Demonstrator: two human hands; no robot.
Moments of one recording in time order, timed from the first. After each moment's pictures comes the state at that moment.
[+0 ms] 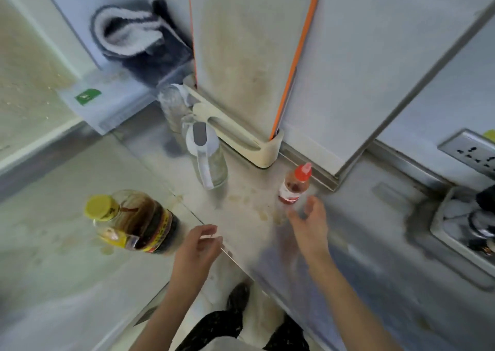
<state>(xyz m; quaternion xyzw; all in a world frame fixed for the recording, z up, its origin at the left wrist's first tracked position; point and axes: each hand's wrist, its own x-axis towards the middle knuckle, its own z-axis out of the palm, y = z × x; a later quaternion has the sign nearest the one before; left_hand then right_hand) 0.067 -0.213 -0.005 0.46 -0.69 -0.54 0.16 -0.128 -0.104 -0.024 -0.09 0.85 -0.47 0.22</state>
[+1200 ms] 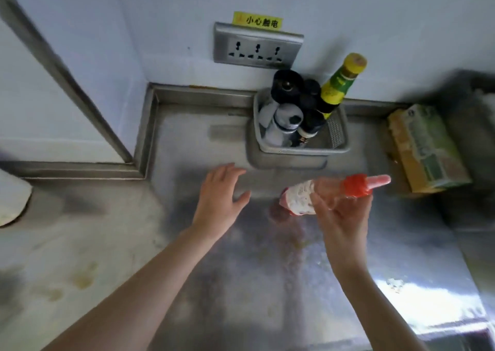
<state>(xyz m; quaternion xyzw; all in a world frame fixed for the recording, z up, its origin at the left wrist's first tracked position) -0.242 -0.021 -0.105 -0.08 -0.94 -0.34 0.01 -0.185 0.175 -0.038 0.18 0.81 -0.55 -0.11</state>
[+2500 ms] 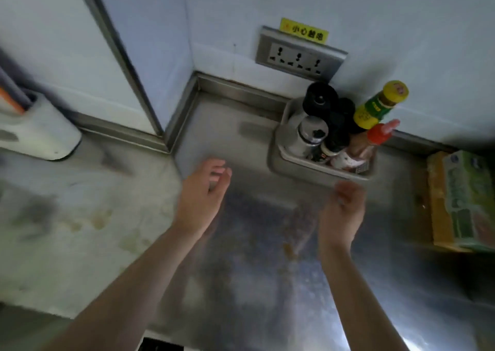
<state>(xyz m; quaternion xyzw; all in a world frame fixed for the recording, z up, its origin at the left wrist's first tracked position) -0.202 -0.030 -0.053 0.21 -0.81 -0.54 0.10 -0.245 0.175 -0.051 0.19 0.81 -0.54 -0.13</state>
